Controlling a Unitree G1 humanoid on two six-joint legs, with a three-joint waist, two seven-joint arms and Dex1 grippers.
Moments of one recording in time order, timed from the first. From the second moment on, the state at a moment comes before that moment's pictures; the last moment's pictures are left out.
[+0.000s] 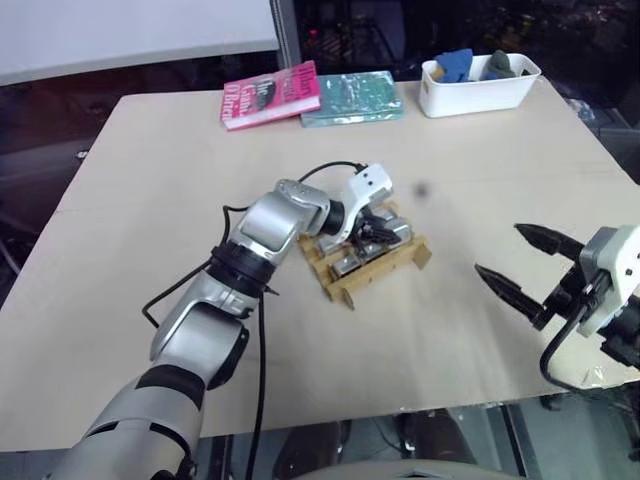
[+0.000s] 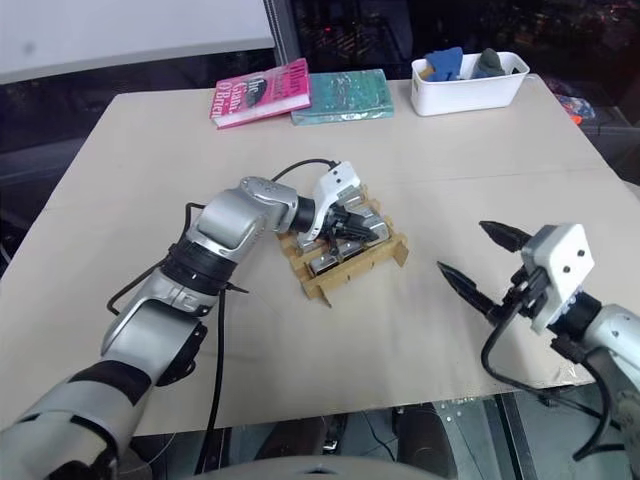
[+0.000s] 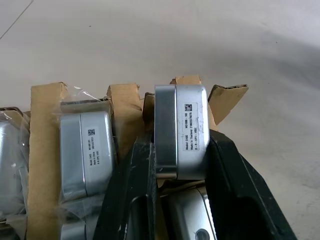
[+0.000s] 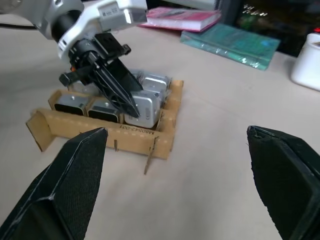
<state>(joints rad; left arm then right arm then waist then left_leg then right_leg) -0.97 0.40 -0.42 0.25 -0.26 0.84 -0.98 0.13 -0.72 -0.41 -0.72 0.66 0.55 0.69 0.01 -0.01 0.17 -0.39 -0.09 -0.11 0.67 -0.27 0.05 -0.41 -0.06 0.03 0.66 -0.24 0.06</state>
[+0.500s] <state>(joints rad) -0.97 0.39 -0.42 0.25 -0.24 0.85 -0.98 -0.01 -0.86 -0.40 -0.48 0.67 0.48 0.95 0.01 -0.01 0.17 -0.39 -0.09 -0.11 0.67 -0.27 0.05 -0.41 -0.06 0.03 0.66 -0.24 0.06</state>
